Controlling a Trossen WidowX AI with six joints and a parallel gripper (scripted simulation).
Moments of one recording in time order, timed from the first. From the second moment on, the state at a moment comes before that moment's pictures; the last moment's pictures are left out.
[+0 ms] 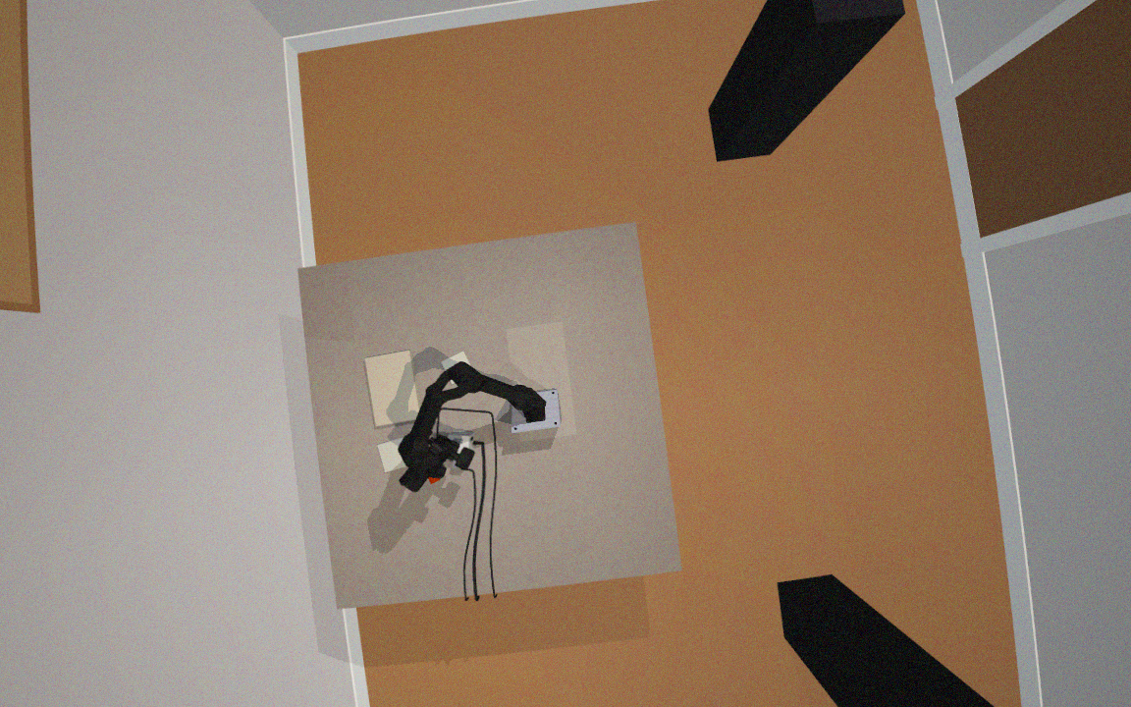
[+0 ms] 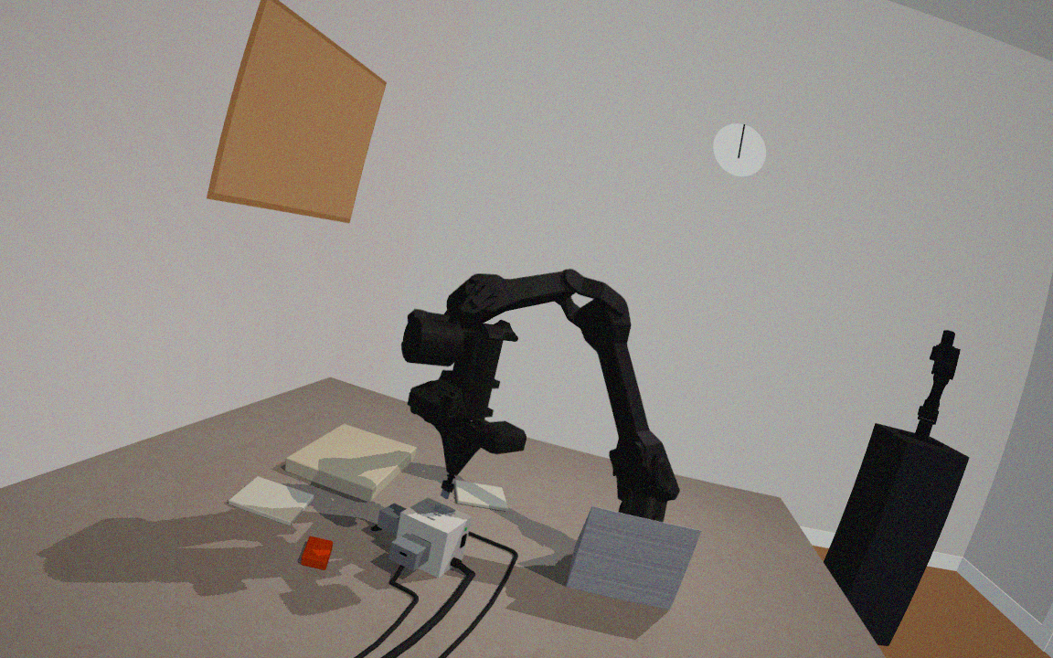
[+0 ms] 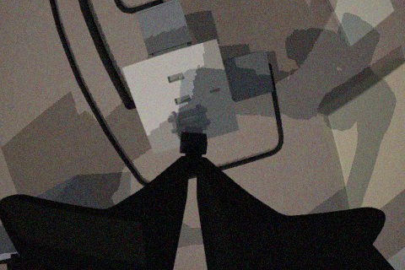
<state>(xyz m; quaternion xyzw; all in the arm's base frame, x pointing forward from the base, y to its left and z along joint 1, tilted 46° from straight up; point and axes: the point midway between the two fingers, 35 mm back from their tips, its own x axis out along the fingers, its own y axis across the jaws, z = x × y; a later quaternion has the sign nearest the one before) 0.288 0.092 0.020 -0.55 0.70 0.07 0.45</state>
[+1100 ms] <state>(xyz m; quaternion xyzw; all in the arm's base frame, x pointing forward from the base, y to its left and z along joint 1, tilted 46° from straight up) 0.288 0.092 0.020 -0.31 0.66 -0.23 0.64</state>
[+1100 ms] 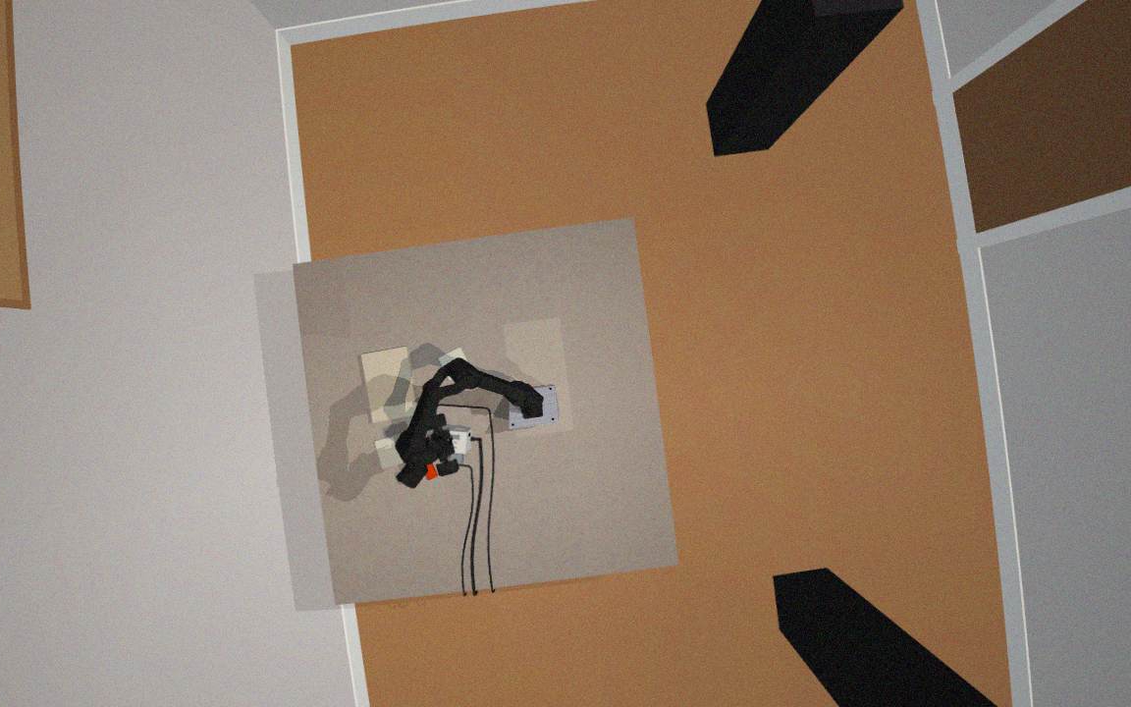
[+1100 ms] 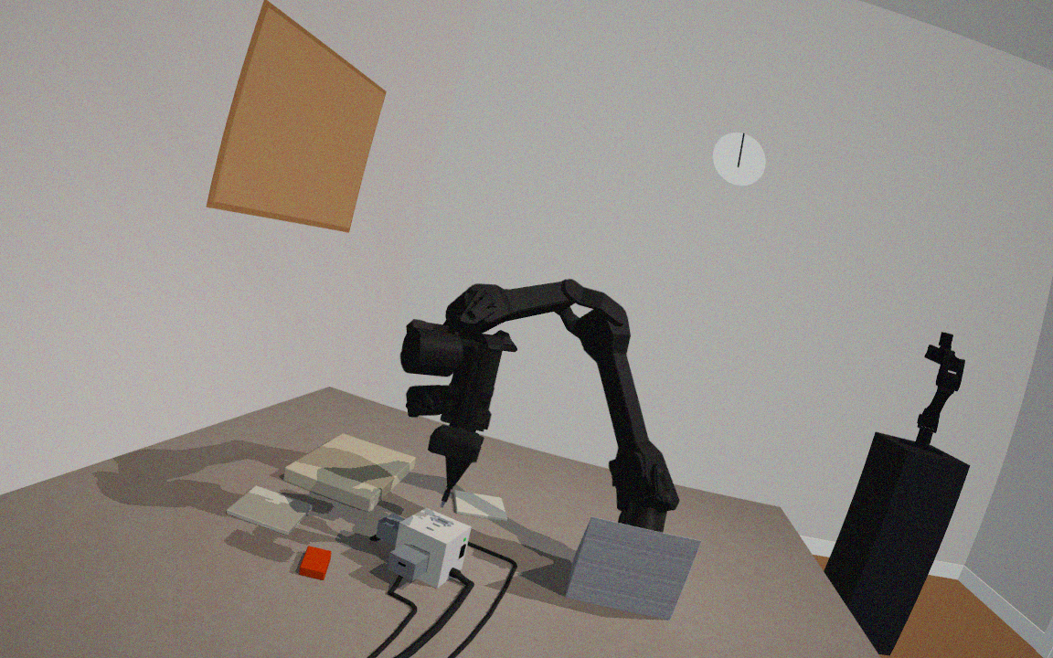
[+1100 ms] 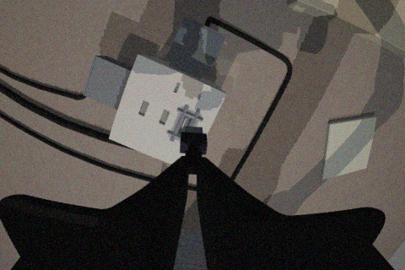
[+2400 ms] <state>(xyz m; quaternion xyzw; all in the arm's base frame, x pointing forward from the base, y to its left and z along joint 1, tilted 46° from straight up) 0.287 0.092 0.020 0.04 0.47 -0.52 0.71</state>
